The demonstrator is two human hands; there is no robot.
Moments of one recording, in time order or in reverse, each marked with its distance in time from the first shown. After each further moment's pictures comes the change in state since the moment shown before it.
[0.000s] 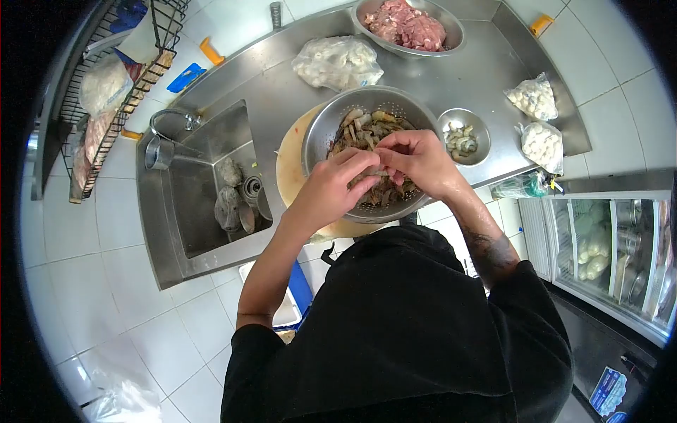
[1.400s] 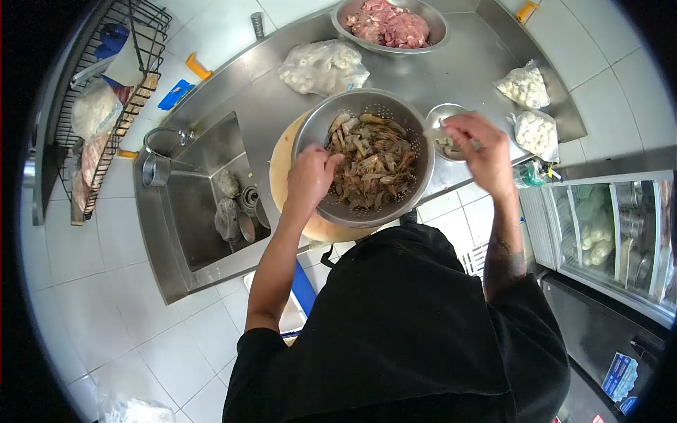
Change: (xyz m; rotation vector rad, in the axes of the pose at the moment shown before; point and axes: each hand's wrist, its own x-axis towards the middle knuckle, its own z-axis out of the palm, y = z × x) left_hand 0.000 -0.083 0.030 0.431 0.012 -0.396; right_hand -0.049 0.007 -0.084 -0.646 0.528 -0.524
